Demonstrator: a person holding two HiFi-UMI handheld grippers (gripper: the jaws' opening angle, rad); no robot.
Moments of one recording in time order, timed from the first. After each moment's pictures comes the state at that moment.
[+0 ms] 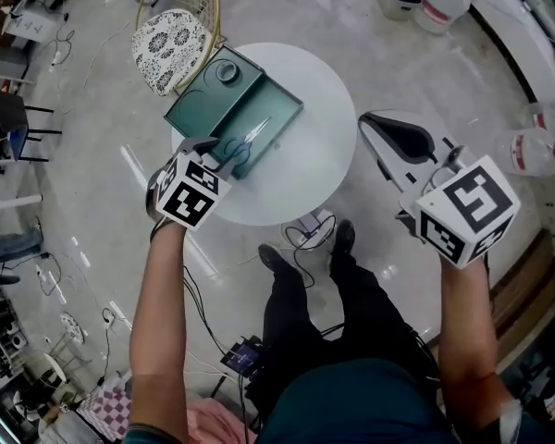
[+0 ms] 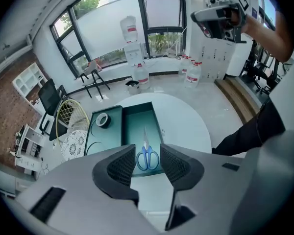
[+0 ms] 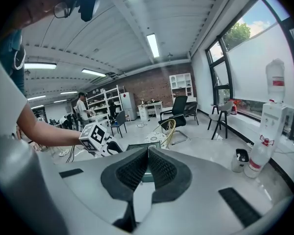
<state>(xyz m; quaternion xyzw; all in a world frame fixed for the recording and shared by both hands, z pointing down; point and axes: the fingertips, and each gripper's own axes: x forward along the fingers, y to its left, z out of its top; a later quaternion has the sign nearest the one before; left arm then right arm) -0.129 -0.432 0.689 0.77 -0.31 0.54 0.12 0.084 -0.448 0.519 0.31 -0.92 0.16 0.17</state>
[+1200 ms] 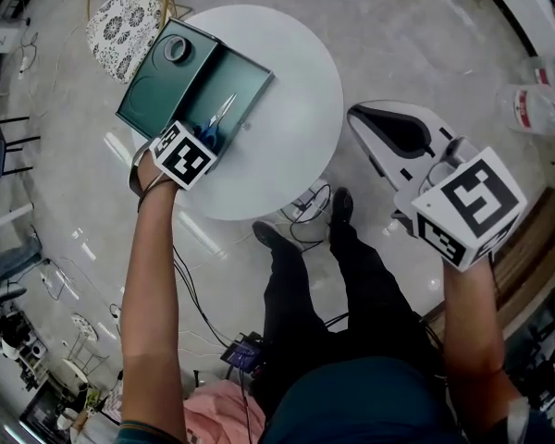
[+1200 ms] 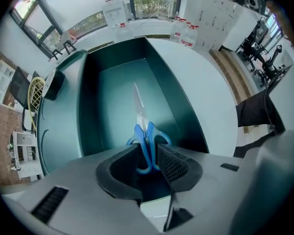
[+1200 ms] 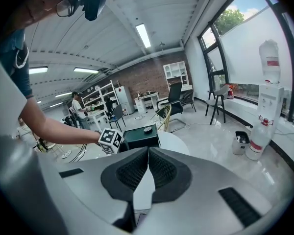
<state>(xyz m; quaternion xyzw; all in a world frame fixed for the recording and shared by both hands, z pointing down) -0.144 -0.460 0.873 0.68 -0.20 0.69 0.16 0.112 -0.464 0.647 0.32 -0.90 0.22 0.20</state>
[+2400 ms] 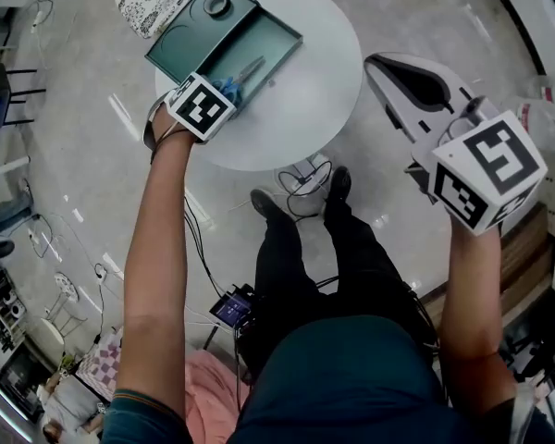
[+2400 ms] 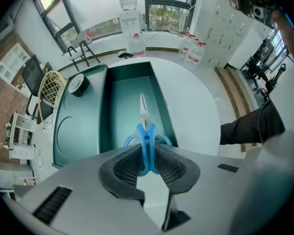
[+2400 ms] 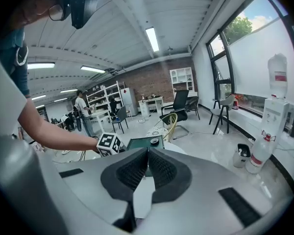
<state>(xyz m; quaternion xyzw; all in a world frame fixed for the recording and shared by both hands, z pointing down) -0.147 -0.427 0.809 0.71 -0.25 0.63 0.19 0.075 -0.442 0.567 0.30 -0.92 0.18 0.19</state>
